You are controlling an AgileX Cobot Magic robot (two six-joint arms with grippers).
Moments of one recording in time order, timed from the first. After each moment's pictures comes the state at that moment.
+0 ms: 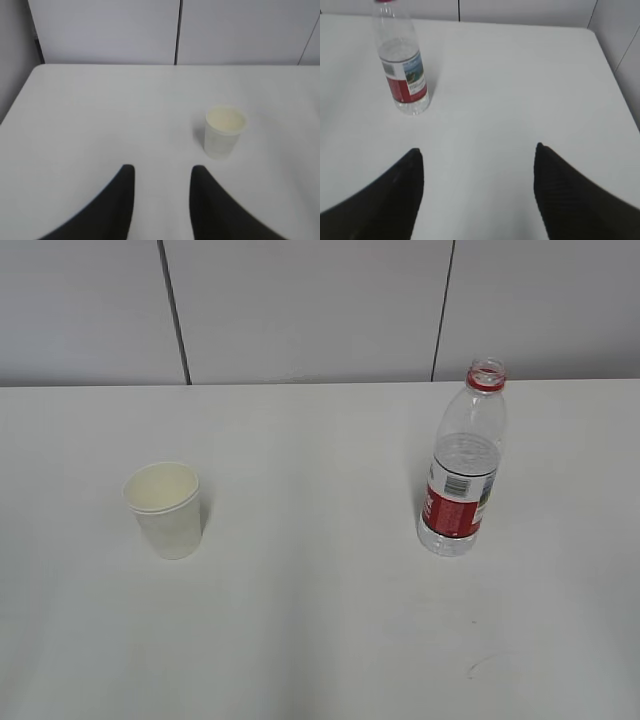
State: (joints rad) left arm -0.03 0.03 -0.56 0.01 0.94 -0.02; right arm -0.01 0.01 -0.55 0.01 1.03 -0.08
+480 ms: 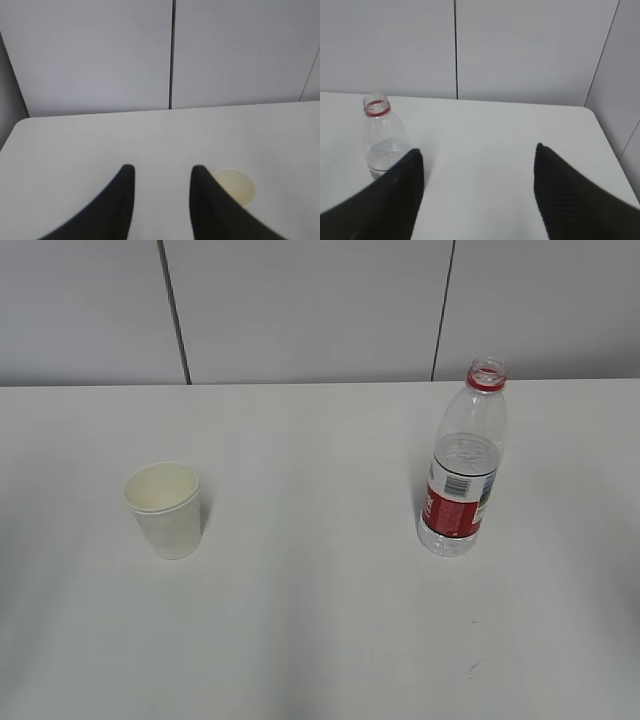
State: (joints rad) left arm -0.08 0.43 -0.56 0.03 0.45 0.00; right arm -0.01 0.38 -0.55 0.01 0.48 -0.08
